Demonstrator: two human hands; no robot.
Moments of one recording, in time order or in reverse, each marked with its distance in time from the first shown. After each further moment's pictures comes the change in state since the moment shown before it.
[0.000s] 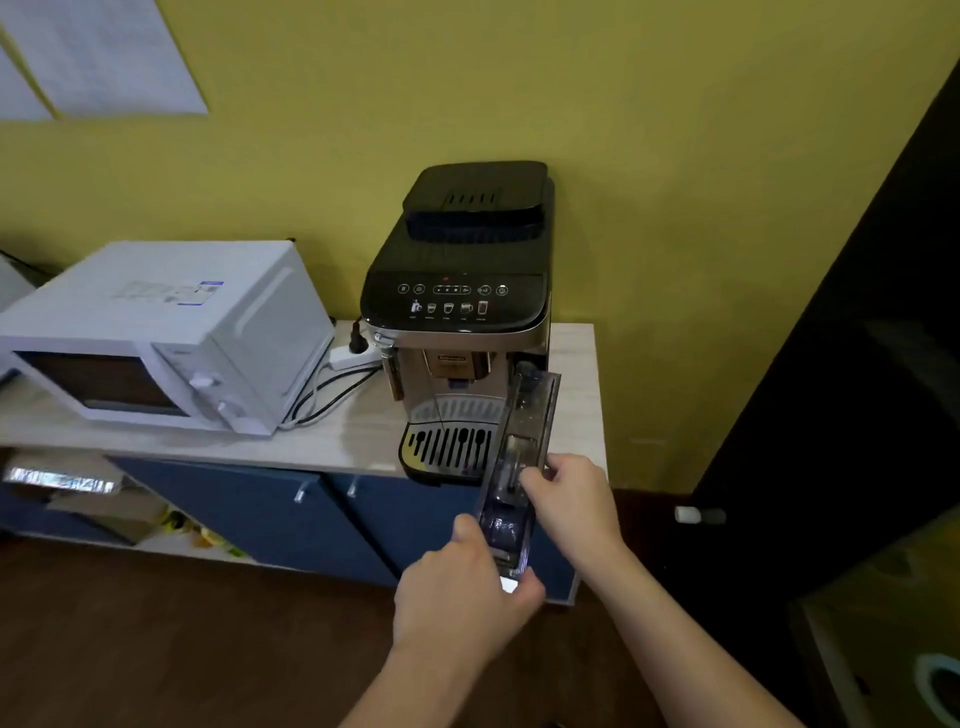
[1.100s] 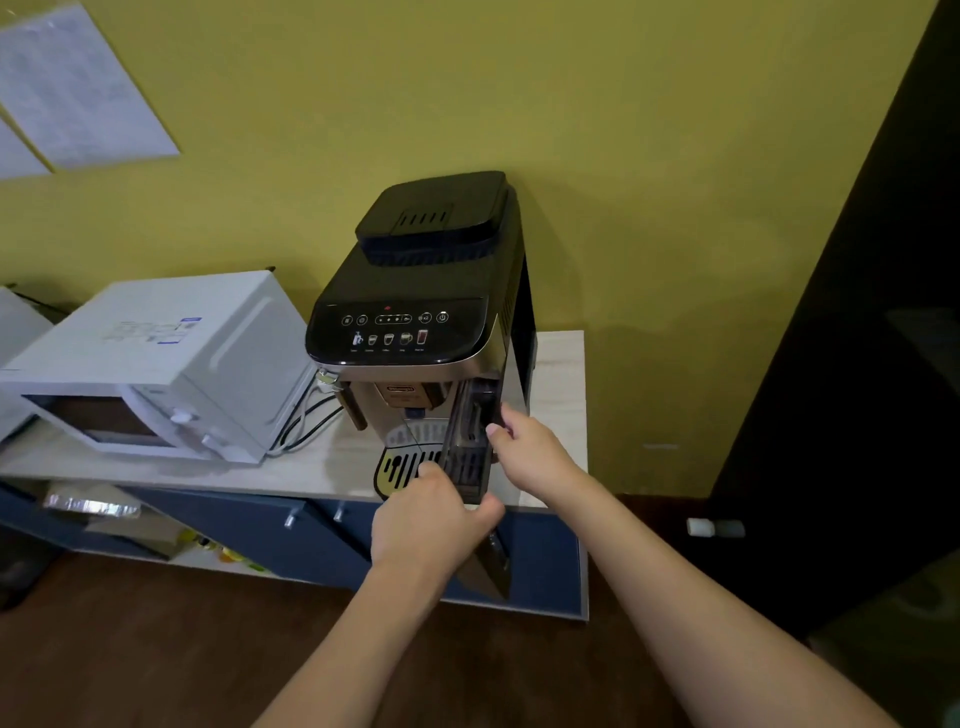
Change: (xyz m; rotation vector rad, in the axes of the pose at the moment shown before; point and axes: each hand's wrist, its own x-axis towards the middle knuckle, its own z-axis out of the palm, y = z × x) left_hand 0.089 0.057 -0.010 0.086 0.160 -0.119; right_hand 0.111 0.016 -0.021 0.073 -0.364 -0.068
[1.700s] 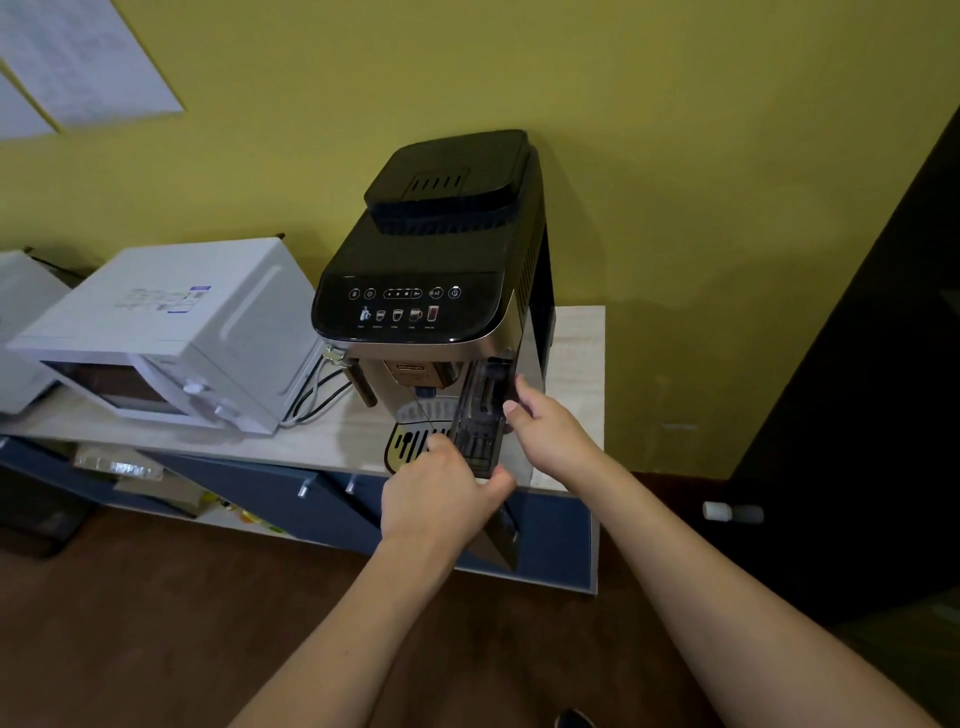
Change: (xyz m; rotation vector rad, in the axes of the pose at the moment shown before) left_hand 0.013 0.005 0.002 0.047 0.028 -0.025; right_hand 0.020 0.019 -0.002 0.118 -0.030 0.003
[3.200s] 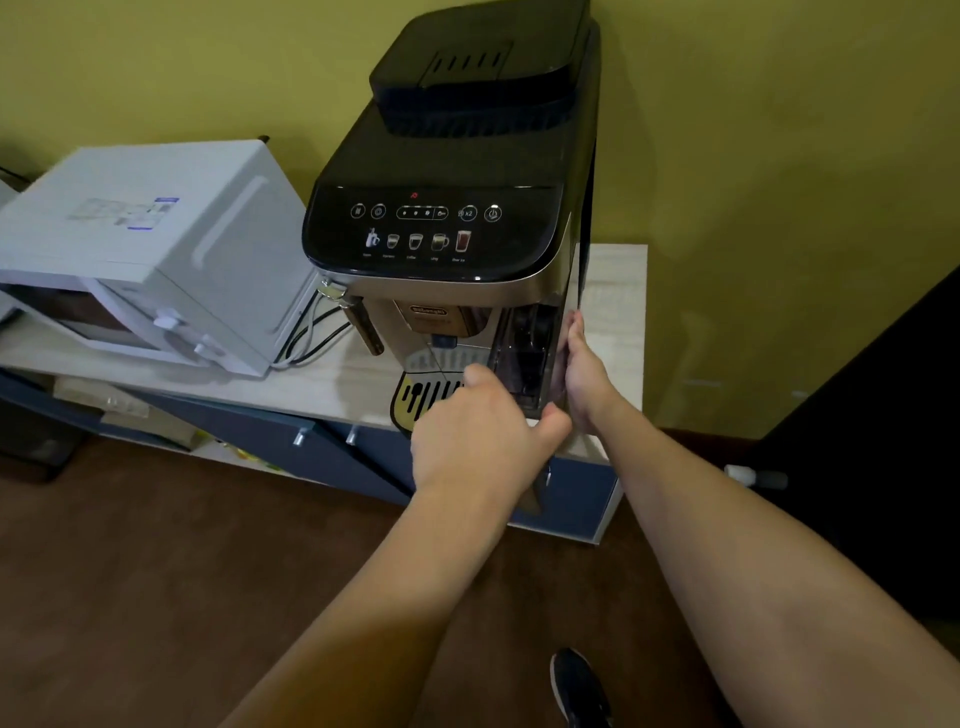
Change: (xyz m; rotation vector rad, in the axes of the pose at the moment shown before) left_hand 0.034 0.007 0.006 -0.045 -0.048 0.010; right_hand 0.156 0.133 0.028 0.641 0.102 0.214
